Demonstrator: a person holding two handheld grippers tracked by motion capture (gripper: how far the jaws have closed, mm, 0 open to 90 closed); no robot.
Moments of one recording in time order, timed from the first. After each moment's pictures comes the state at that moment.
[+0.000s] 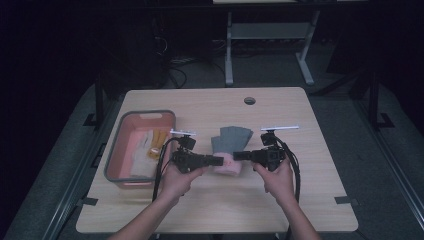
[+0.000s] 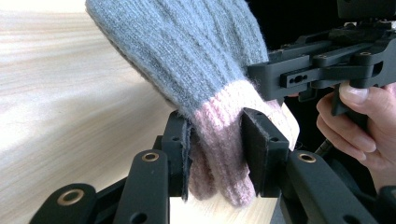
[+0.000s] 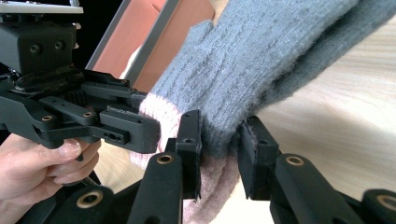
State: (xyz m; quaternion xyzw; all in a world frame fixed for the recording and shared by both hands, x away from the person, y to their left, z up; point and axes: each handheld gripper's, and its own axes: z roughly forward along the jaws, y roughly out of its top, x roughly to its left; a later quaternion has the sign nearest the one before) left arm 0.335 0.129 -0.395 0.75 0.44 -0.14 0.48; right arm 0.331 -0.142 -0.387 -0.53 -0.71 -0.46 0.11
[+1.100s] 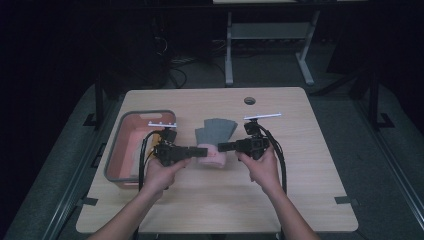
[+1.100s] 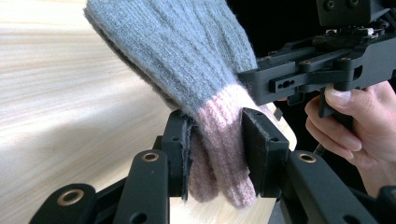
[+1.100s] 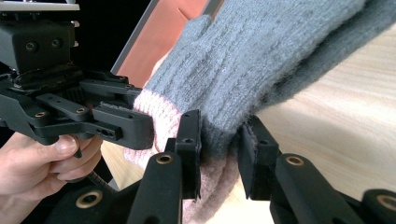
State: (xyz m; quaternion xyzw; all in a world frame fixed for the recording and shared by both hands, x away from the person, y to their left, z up) left arm 0.340 0.172 -0.372 0.73 0.45 -0.12 0.50; right arm 0.355 -0.103 -0.368 -0.50 -0.72 -0.46 0.13
